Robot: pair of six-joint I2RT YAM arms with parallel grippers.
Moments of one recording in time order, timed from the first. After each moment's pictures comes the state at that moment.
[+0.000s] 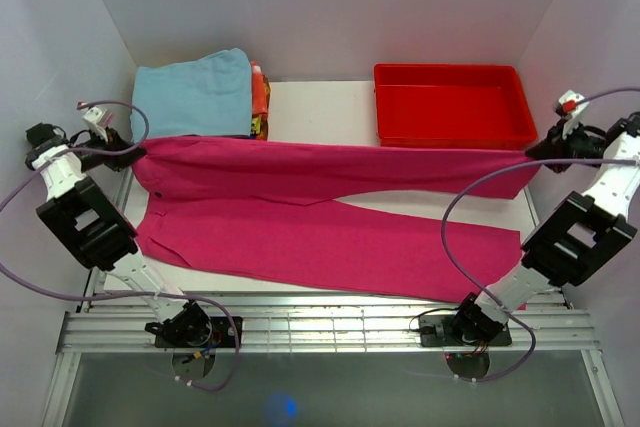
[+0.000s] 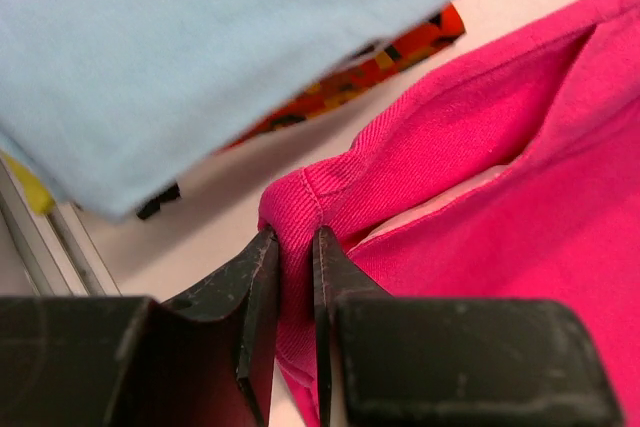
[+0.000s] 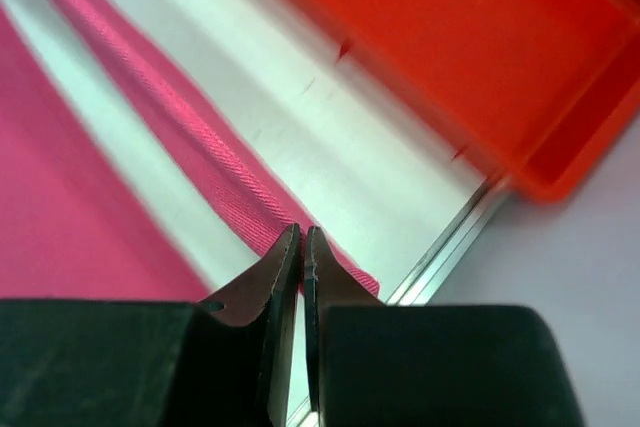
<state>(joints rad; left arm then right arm) 0.69 1.93 1.62 -0.74 1.15 0.88 -0.68 1.77 1.74 -1.24 -1.04 -1.30</state>
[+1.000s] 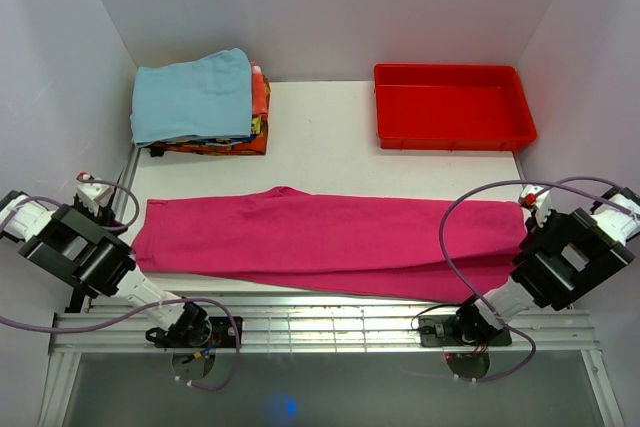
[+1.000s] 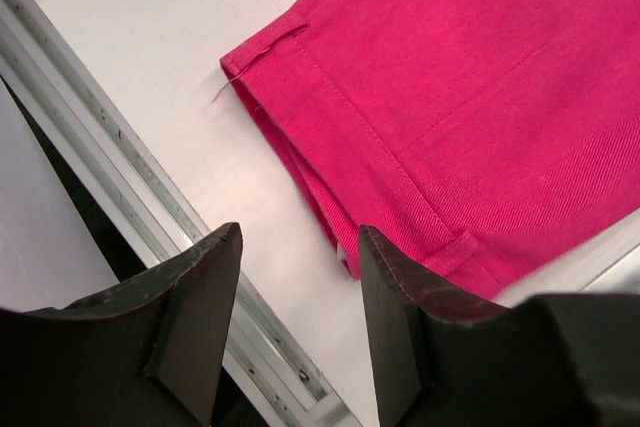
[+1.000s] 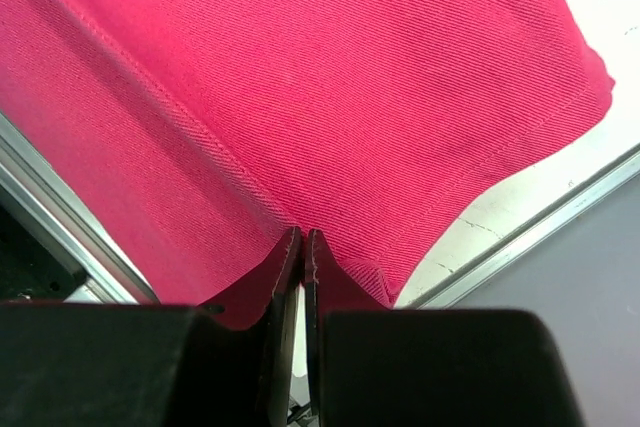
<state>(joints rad) 1.07 1.76 1.34 -1.33 0.91 1.89 -0.96 1.53 1.09 -1.35 -0.62 -1.96</state>
